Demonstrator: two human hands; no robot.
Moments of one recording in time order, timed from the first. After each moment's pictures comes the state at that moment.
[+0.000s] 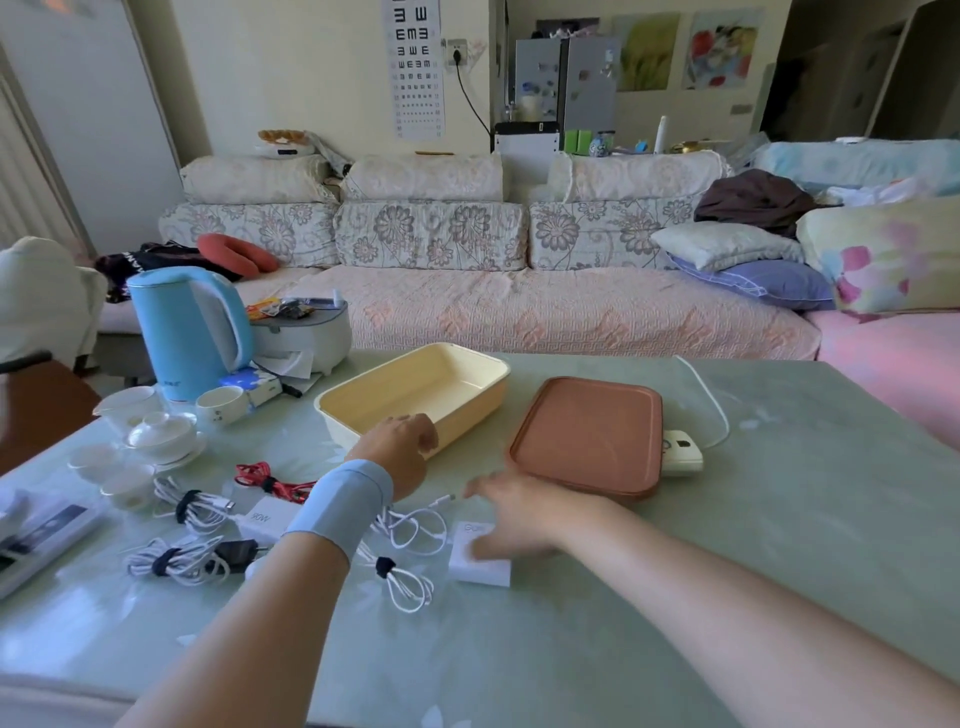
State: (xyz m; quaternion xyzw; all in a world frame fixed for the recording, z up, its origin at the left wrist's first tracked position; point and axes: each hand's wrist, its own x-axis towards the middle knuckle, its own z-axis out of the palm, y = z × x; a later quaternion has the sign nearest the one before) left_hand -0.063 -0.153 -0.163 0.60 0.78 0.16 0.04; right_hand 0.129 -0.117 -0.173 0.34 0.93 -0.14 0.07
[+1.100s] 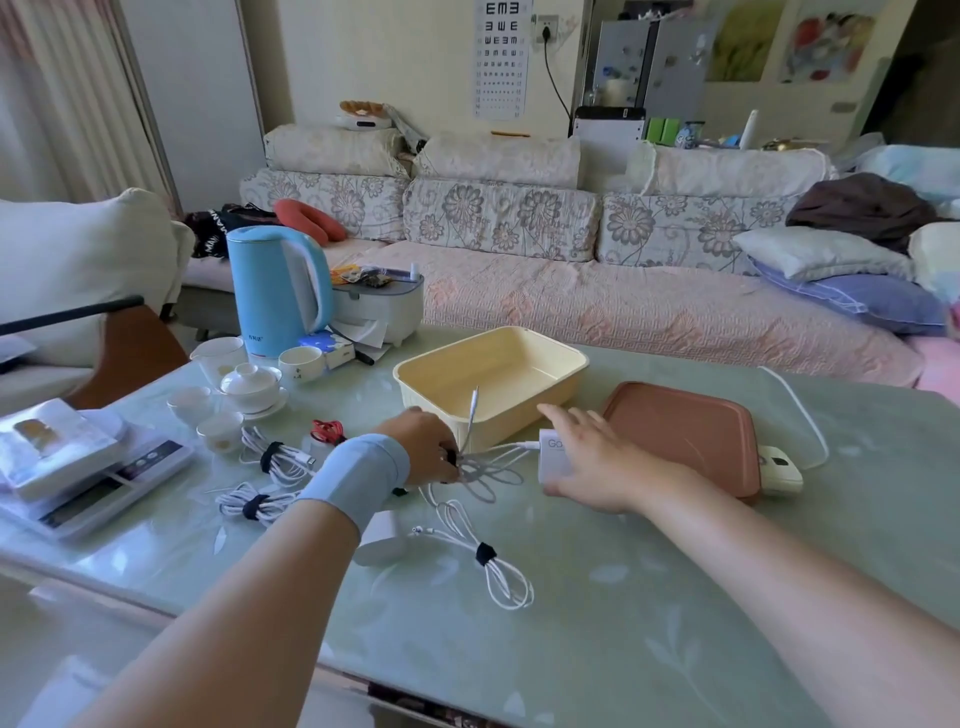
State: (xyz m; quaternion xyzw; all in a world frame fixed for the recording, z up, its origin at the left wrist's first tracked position) left_hand -0.125 -0.195 -0.165 0.60 0.80 0.02 0.06; right_hand 0.093 -0.088 -0.170 0.33 0.94 -0.08 -0.03
